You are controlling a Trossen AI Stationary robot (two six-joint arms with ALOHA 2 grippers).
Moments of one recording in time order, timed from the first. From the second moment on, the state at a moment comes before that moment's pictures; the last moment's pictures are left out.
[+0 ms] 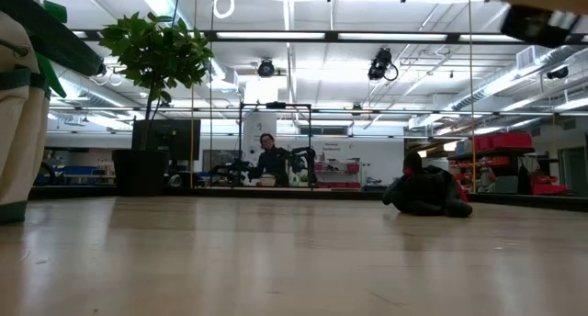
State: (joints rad) left arm -0.15 0.86 0.98 -0.24 -0.27 -0.15; right arm 0.65 1.29 0.90 -0.43 0.26 0.93
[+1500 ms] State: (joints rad) left arm -0.15 0.86 0.98 -0.20 -0.27 -0.15; right arm 0.14 1.26 1.12 0.09 0.26 0.21
